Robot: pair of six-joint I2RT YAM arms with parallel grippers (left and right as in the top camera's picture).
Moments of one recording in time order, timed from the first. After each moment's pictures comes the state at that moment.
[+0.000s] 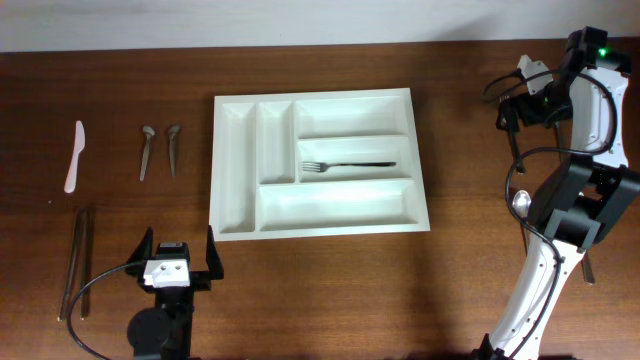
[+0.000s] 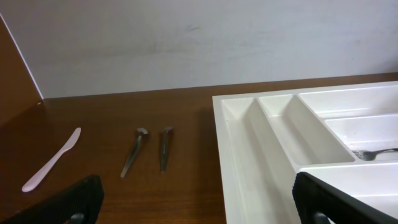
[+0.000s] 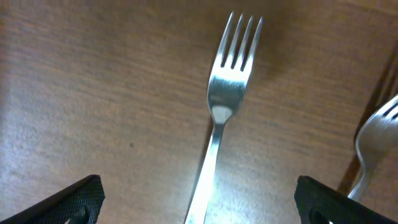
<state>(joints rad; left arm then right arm) 0.05 0.01 0.01 -0.08 0.00 0.08 -0.36 2.52 2.41 -1.26 -0.19 -0.61</state>
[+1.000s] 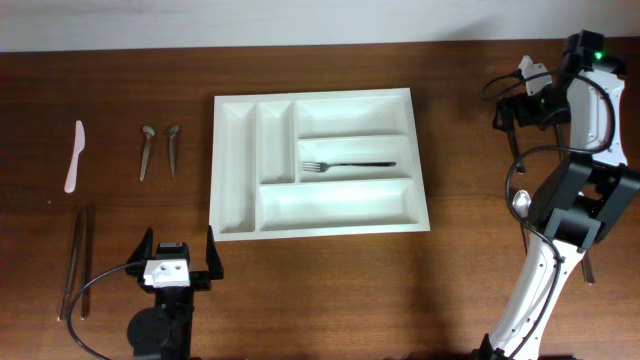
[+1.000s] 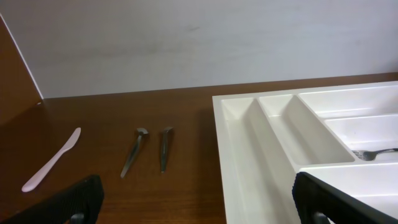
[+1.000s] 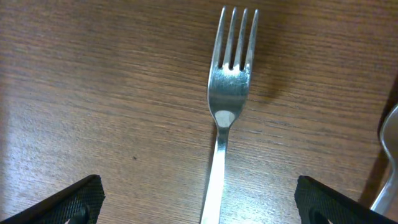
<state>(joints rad) 0.05 0.01 0.01 -0.08 0.00 0.08 -0.36 2.52 2.37 -1.23 -0.20 -0.50</state>
